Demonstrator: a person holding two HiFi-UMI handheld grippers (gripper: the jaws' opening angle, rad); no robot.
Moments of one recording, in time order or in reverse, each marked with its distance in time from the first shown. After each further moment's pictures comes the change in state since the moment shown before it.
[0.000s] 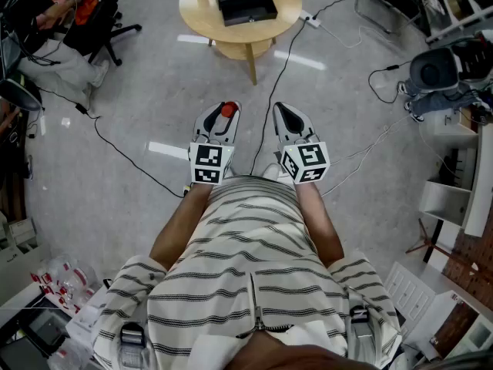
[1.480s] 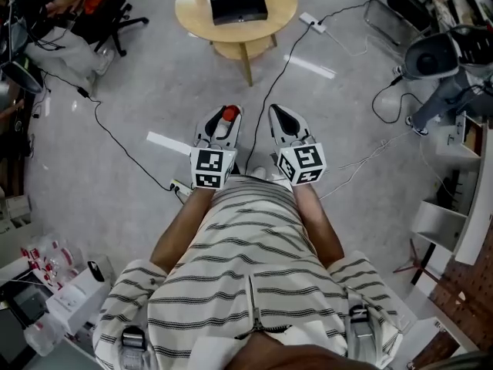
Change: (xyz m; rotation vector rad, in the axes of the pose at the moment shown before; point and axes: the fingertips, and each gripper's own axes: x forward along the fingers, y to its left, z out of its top) left arm 0.038 -0.098 0.010 -0.045 0.001 0.108; right arm -0.047 -0.078 -0.004 0.001 -0.011 0.130
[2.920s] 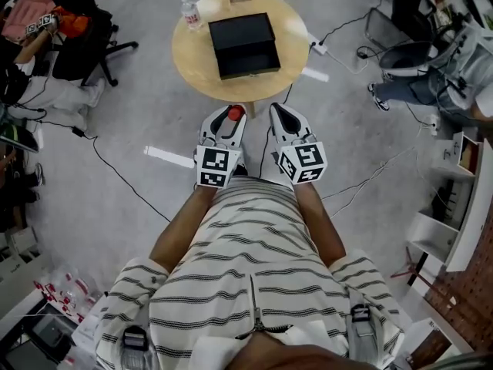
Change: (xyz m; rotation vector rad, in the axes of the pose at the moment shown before) left arm 0.208 0.179 0.087 0.034 0.015 -0.118; right arm 0.261 -0.092 0.084 -0.001 0.034 -0.073
